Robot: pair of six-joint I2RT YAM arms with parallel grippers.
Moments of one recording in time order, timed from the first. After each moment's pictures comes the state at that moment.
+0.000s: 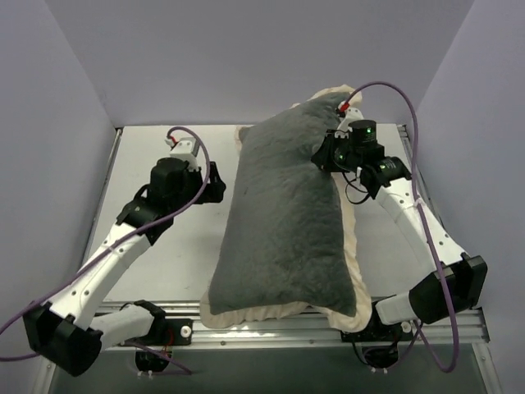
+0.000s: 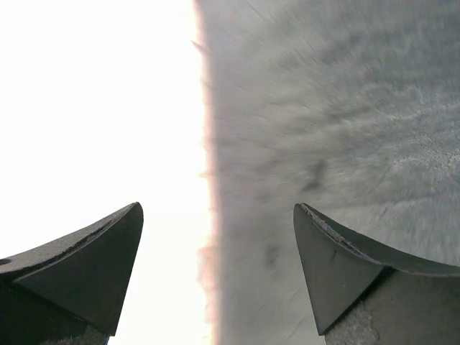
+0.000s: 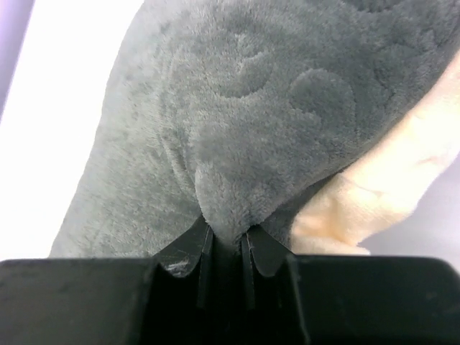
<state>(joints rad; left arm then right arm) -0.49 1.16 1.10 -0.42 -0.09 -0.37 0.30 1.40 1.32 -0.44 -0.17 0.34</state>
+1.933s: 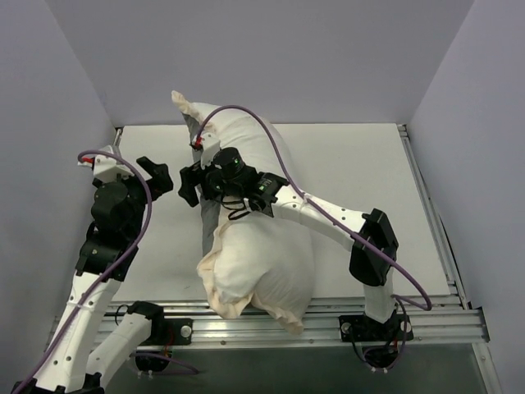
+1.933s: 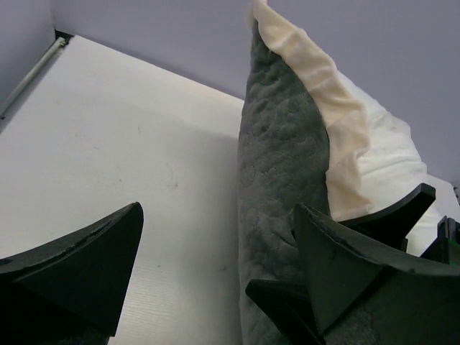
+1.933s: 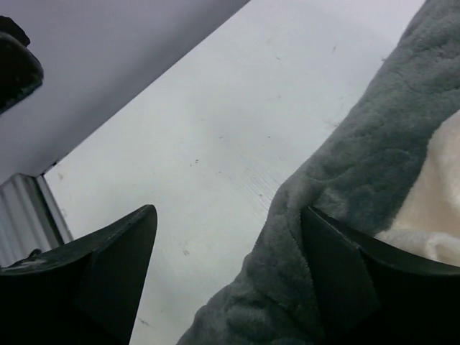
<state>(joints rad) -0.27 0.80 0.96 -0.28 -0.33 -0.45 0.96 1.92 1.71 -0.14 -0.02 0.25</state>
